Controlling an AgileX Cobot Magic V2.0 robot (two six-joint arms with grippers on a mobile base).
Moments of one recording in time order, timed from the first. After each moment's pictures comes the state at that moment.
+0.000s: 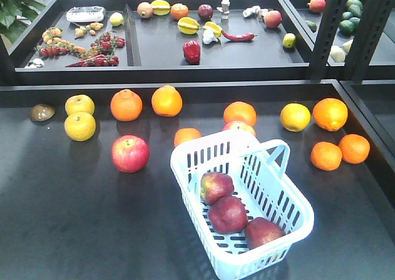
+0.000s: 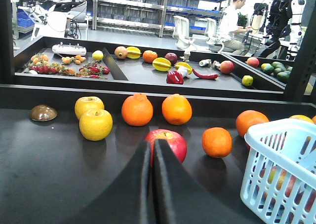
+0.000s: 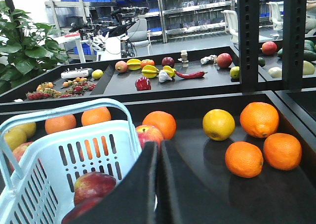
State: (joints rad) left arm -0.07 -0.01 0.03 -0.21 0.11 0.05; right arm 0.15 -0.01 0.03 -0.12 0.09 0.20
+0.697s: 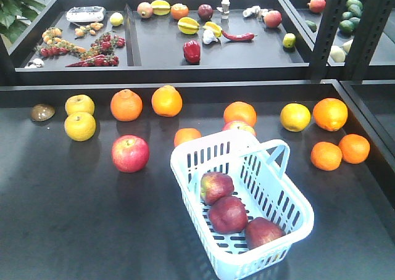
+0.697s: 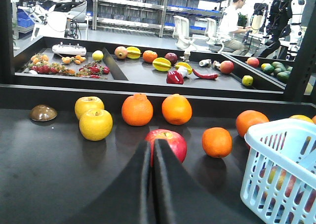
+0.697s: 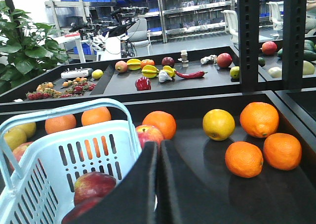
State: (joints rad) left arm -0.07 -0.01 0.03 -0.21 0.11 0.05; right arm 0.15 -0.01 0.03 -0.12 0.09 0.20
